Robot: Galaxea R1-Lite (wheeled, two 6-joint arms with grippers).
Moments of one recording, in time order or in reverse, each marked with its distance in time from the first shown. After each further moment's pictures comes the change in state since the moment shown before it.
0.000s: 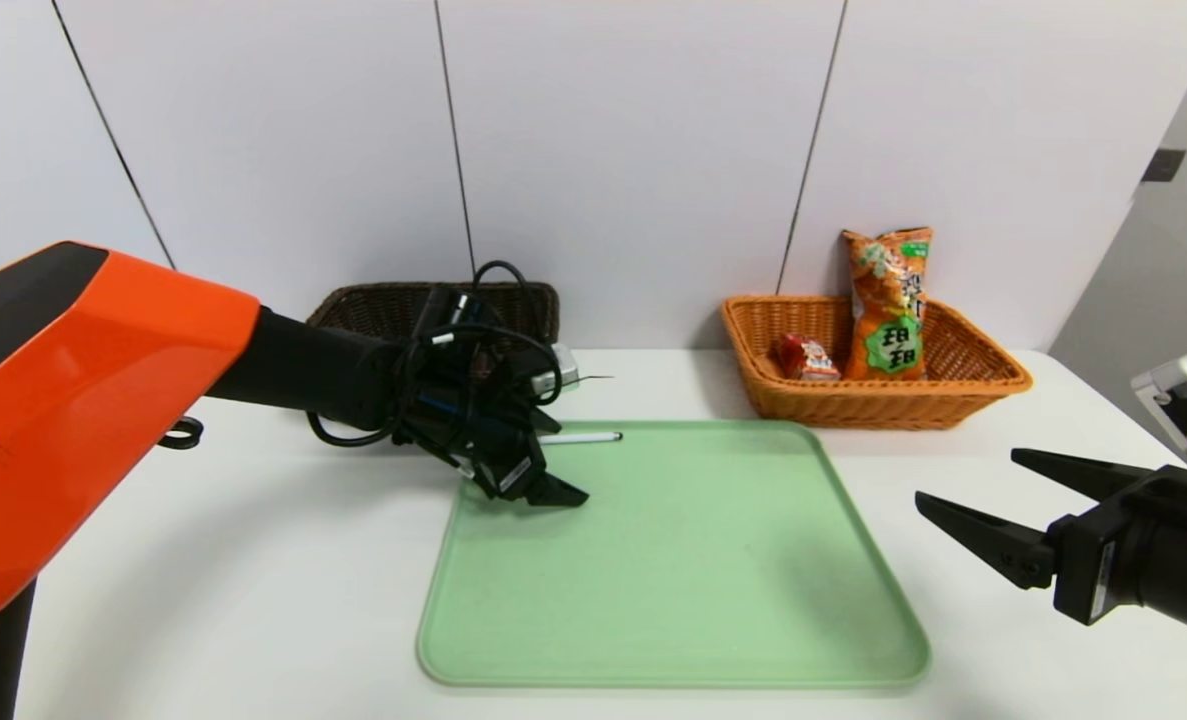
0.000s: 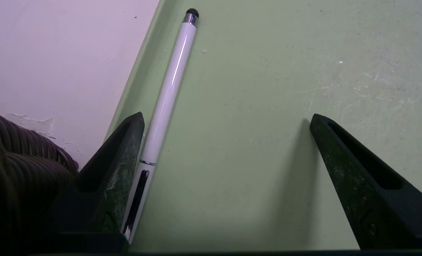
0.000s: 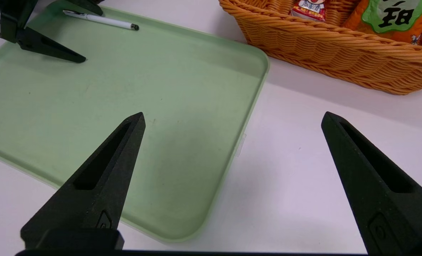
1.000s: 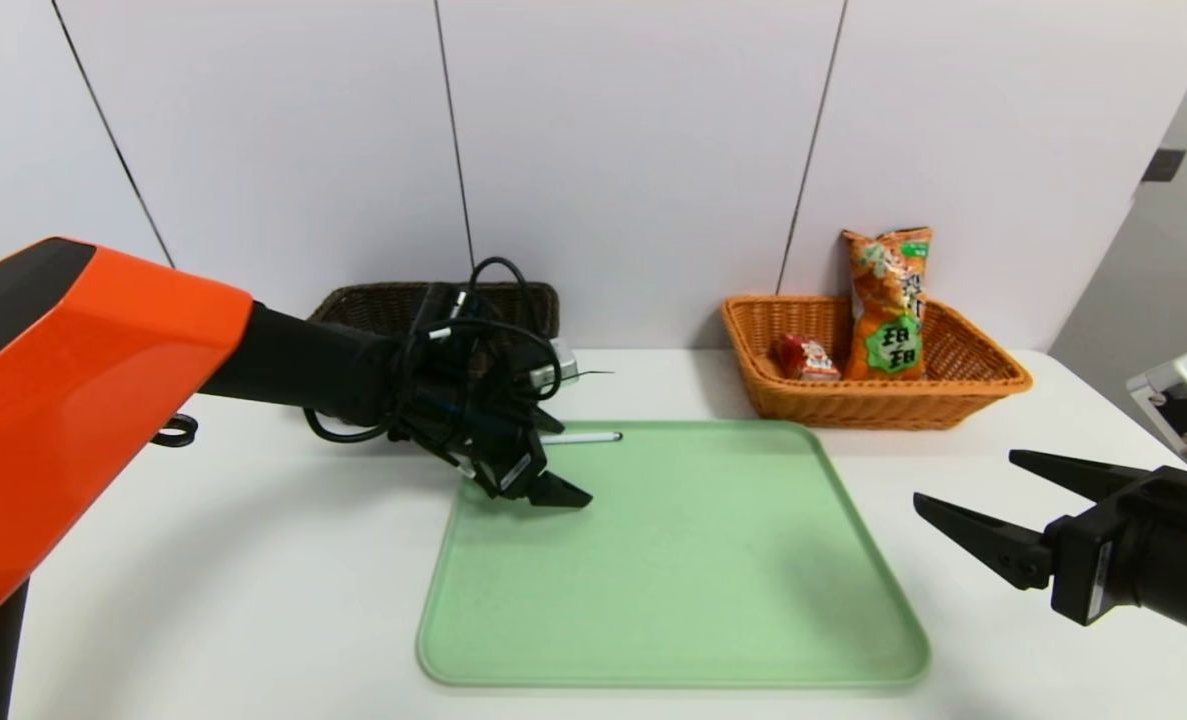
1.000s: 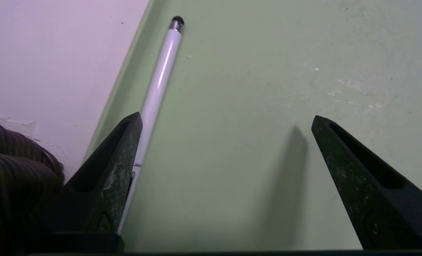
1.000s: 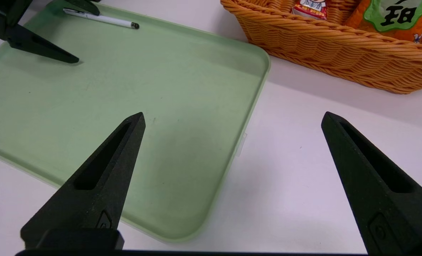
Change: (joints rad) left arm 0.001 -0.008 -0.007 0.020 -0.046 -0.030; right arm 0.000 0.005 0.000 0.000 0.000 0.000
